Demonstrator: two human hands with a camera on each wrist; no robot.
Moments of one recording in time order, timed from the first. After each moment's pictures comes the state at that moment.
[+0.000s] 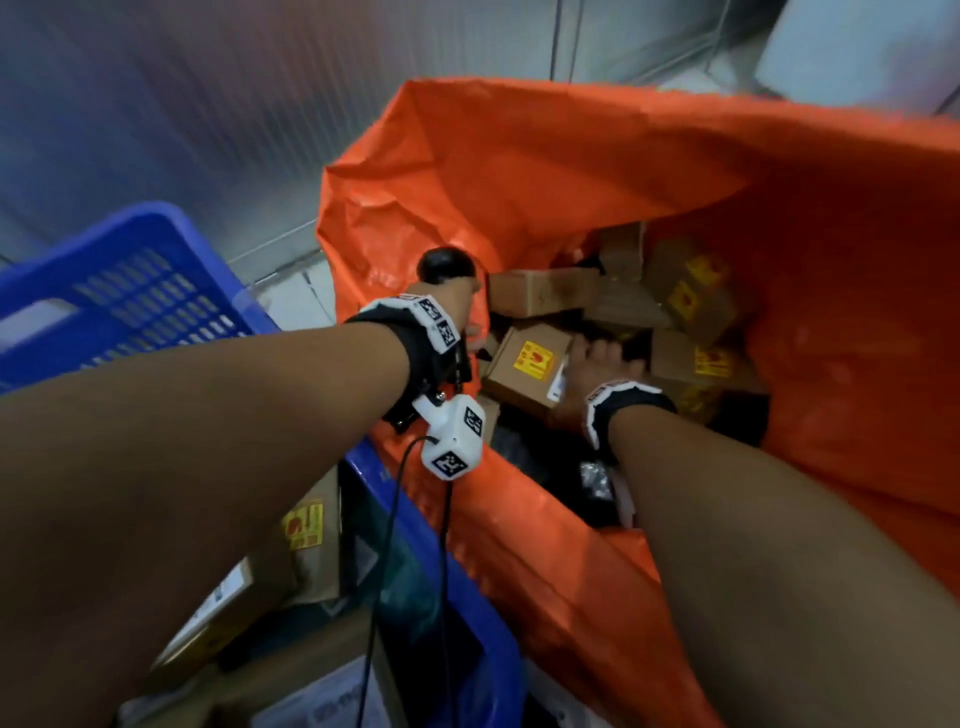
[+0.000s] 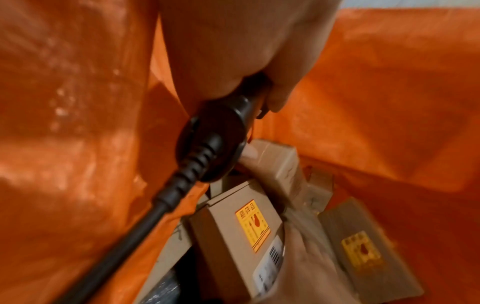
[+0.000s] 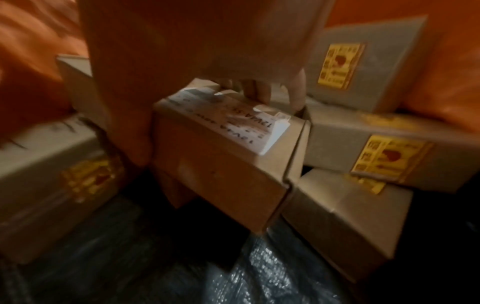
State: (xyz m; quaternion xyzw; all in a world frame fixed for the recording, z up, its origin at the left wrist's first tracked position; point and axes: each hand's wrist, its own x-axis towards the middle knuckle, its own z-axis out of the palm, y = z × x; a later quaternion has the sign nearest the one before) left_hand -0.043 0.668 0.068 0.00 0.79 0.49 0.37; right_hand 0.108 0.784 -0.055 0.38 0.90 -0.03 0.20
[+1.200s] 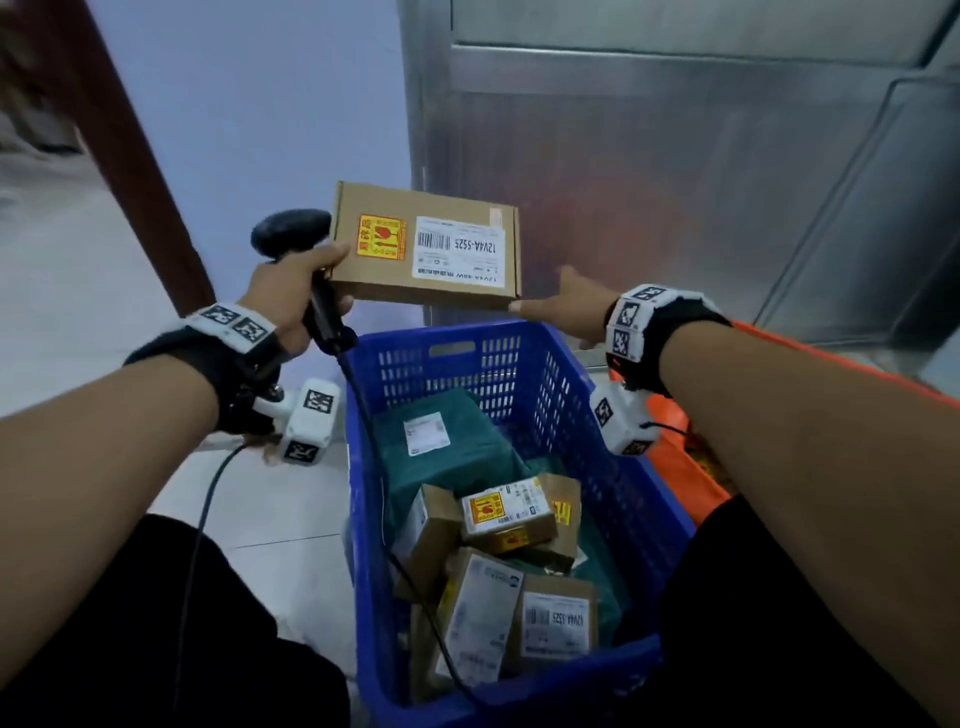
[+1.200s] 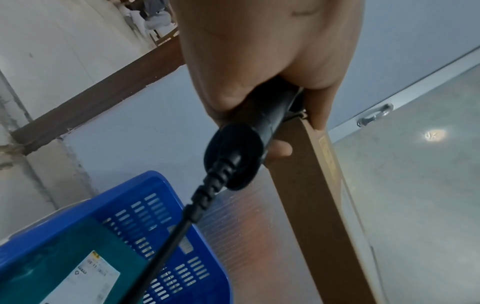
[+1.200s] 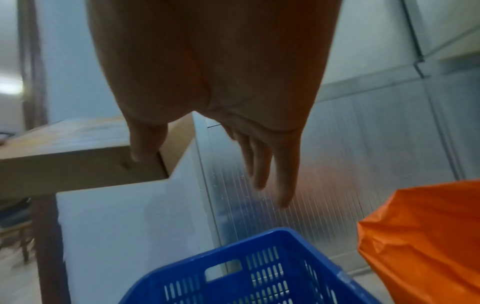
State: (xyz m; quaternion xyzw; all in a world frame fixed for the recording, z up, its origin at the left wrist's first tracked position) left_hand -0.116 0.132 0.329 -0.03 0.61 0.79 0.05; right_hand -0.023 0.436 0.344 0.15 0.94 -0.30 0.04
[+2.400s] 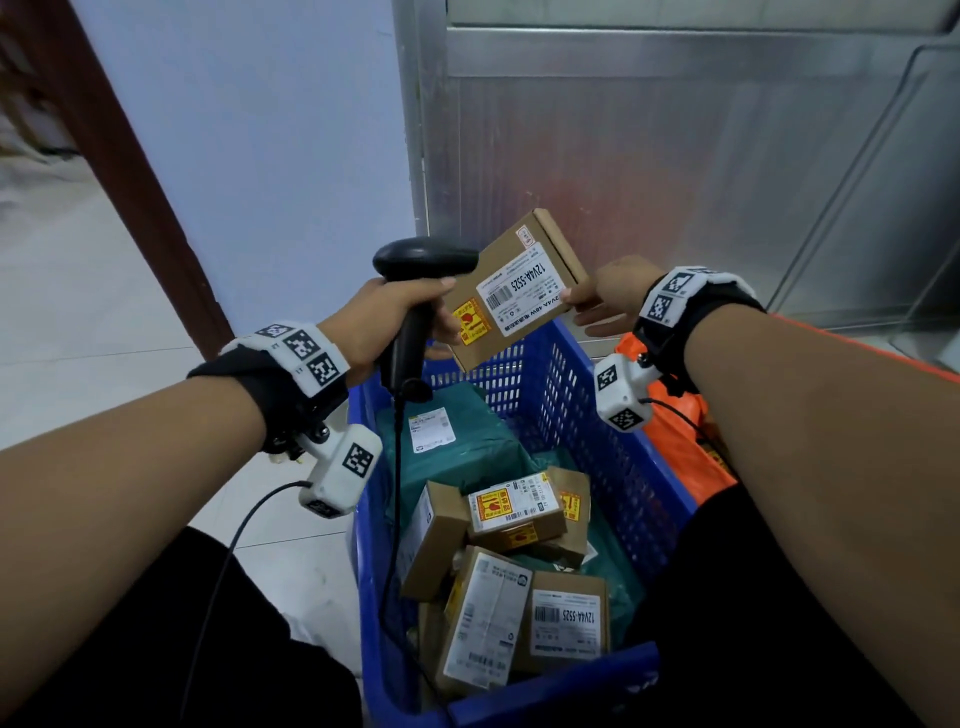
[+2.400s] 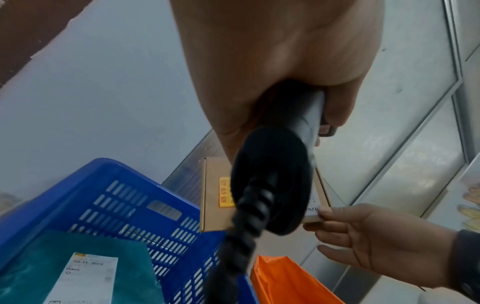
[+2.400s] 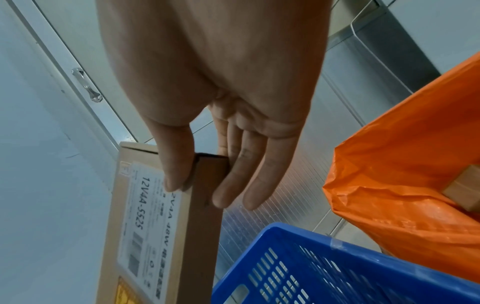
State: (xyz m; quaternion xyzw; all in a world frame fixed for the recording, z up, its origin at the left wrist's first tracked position) left_hand -0.053 0.197 0.328 0.15 0.69 0.68 0.21; right_hand -0.021 0.470 0.341 0.25 0.81 -0.53 0.00
